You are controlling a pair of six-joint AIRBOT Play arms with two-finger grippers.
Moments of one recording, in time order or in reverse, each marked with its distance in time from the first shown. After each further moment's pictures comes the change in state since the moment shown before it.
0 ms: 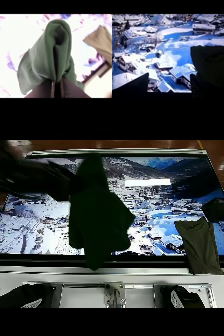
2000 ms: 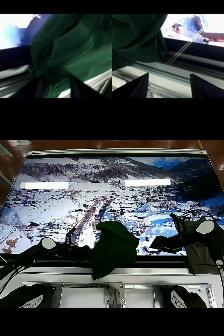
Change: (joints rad) left arm 0.249 0.040 -1.406 -0.764 0.487 0.200; right arm 0.001 -0.234 -0.724 0.407 -0.123 -0.092
